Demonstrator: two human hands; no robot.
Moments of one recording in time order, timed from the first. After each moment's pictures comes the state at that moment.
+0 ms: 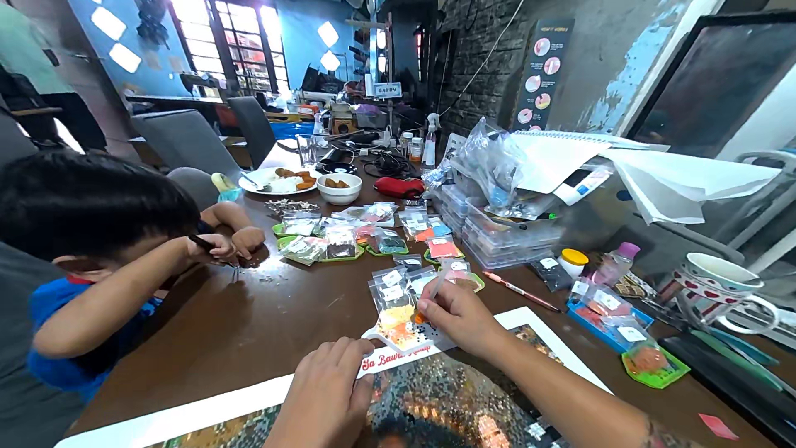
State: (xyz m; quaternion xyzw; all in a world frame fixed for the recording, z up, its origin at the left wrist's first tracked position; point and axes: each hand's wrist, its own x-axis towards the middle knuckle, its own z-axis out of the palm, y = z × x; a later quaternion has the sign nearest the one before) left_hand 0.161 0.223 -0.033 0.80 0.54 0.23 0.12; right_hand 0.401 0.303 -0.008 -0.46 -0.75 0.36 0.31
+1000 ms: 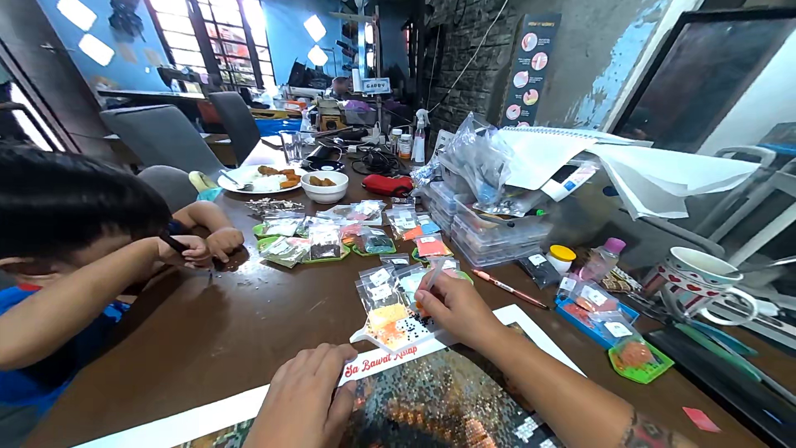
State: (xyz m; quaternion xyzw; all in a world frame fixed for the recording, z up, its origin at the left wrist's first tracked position) left_hand 0.157 0.222 -0.031 0.81 0.53 0.22 0.13; right_hand 0.416 0.316 -0.017 -0.49 -0.79 0.22 0.31
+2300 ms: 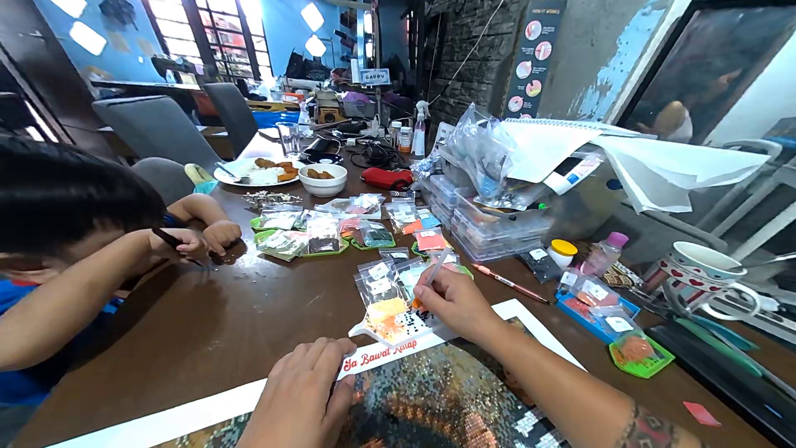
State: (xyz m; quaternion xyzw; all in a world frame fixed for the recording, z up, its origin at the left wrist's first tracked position) left_hand 0.156 0.223 -0.034 0.81 0.53 0.23 0.12; right_hand 0.413 0.312 -0.016 -0.47 -0.75 0.29 0.35
